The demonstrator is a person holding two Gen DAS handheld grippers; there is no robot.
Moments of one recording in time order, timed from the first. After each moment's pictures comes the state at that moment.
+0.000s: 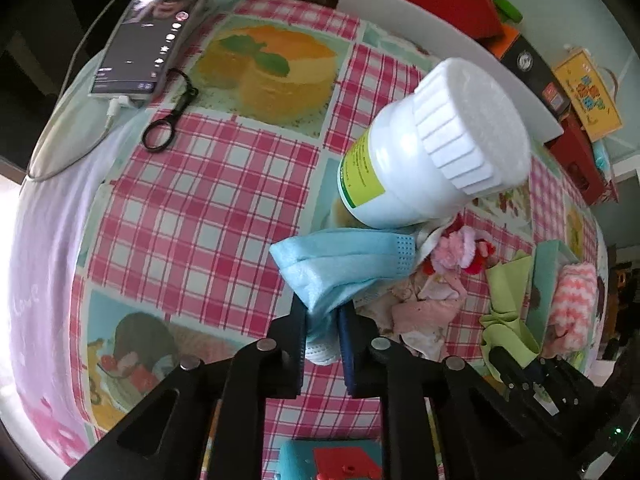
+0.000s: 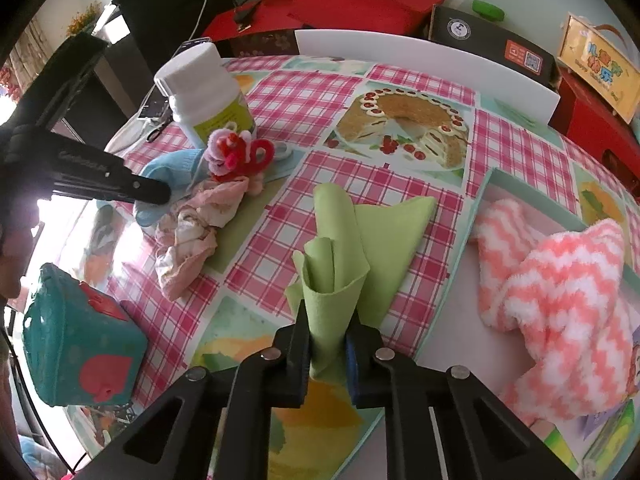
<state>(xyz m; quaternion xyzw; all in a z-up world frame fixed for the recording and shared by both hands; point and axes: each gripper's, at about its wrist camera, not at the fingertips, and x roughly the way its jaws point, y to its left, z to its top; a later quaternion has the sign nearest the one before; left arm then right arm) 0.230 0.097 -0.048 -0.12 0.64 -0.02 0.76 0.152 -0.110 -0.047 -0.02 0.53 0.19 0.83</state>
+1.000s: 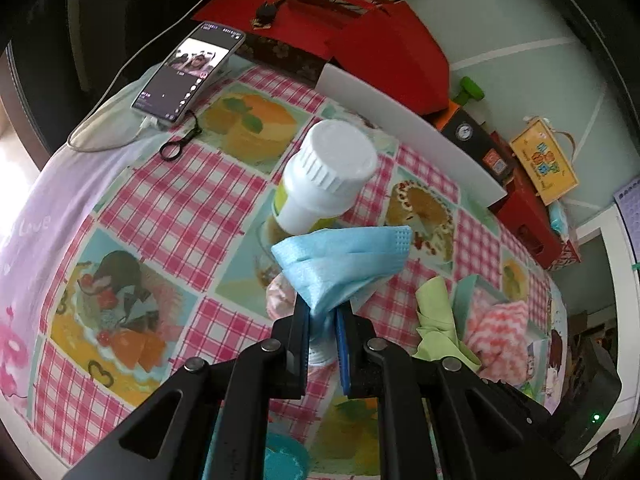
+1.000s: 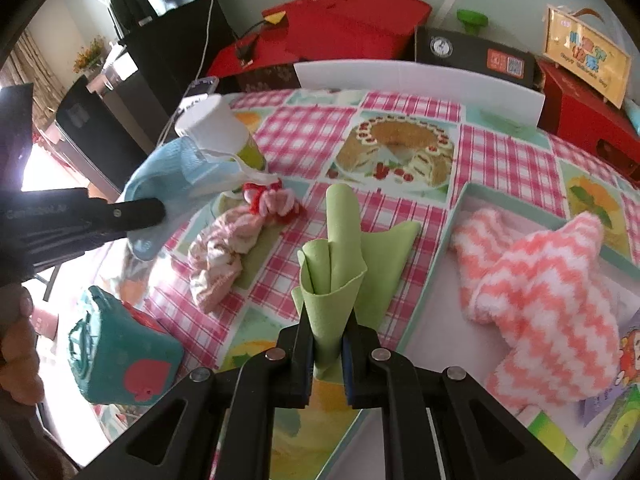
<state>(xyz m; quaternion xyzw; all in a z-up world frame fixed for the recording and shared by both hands) 0.157 0.069 0.027 -0.21 0.51 0.00 0.83 0.141 -0.131 -0.021 0.04 0.50 0.21 0.84</state>
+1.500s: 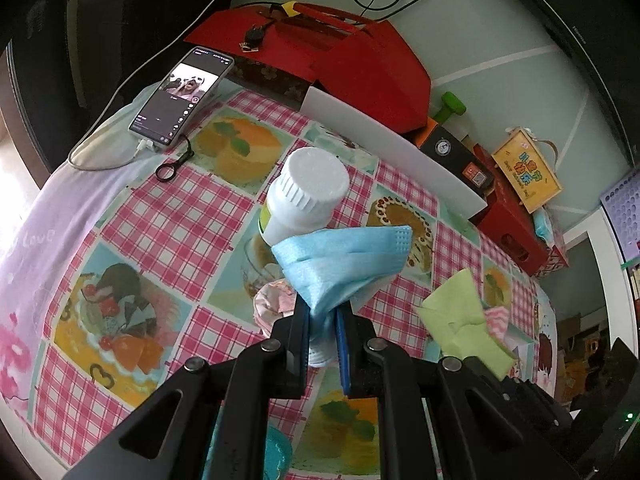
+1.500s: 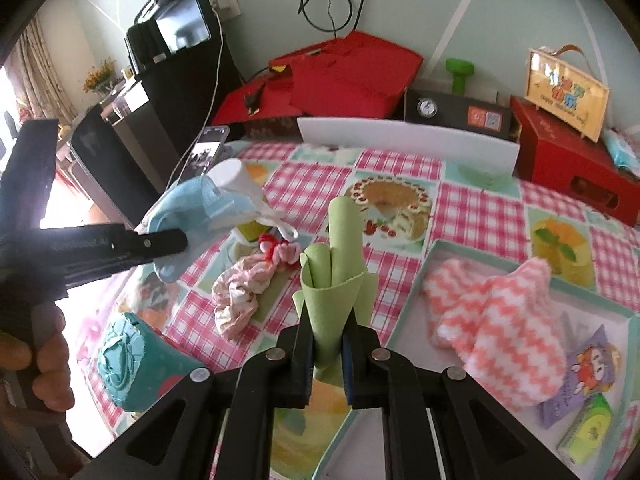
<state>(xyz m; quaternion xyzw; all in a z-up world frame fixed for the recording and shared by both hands) 0.147 0.066 0.048 -0.21 0.49 -0.01 0.85 0.124 -0.148 0.029 0.04 0.44 0.20 0.88</state>
